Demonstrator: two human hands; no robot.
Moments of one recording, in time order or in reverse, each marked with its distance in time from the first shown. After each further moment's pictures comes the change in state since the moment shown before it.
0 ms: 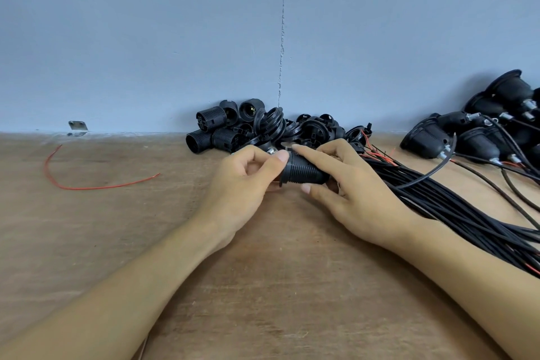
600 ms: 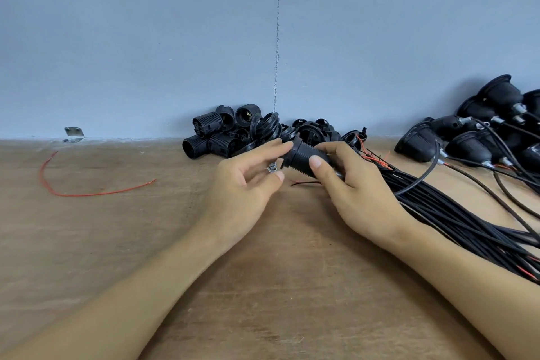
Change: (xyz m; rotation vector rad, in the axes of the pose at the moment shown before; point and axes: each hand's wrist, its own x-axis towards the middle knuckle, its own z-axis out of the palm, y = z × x) left_hand -0.012 0.013 0.003 0.108 -0.019 0.210; right_hand 0.001 0.000 0.001 0.255 0.201 0.188
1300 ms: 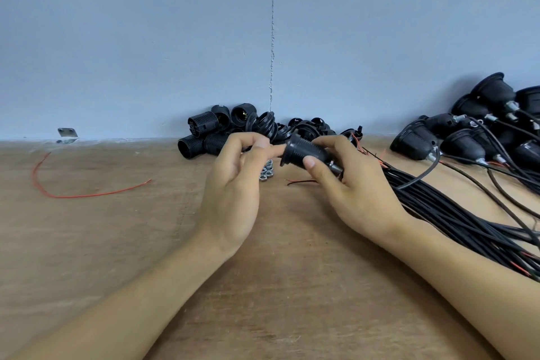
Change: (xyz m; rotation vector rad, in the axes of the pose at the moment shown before) left_hand -0.003 0.009 0.009 -0.083 0.113 -0.011; right_hand -0.001 -0.002 -0.003 -0.162 0.073 -0.050
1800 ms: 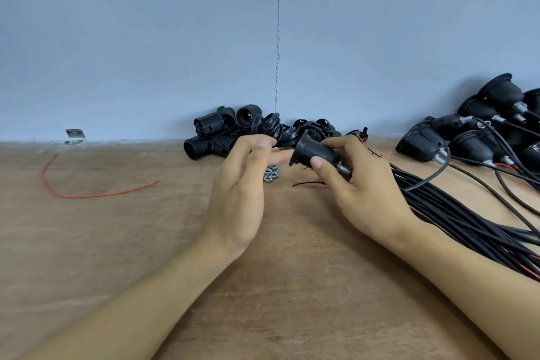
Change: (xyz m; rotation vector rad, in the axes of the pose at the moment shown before) left_hand 0.000 0.001 -0.001 0.037 -0.009 -0.020; right_hand 0.001 0.002 0.002 0.029 0.032 0.004
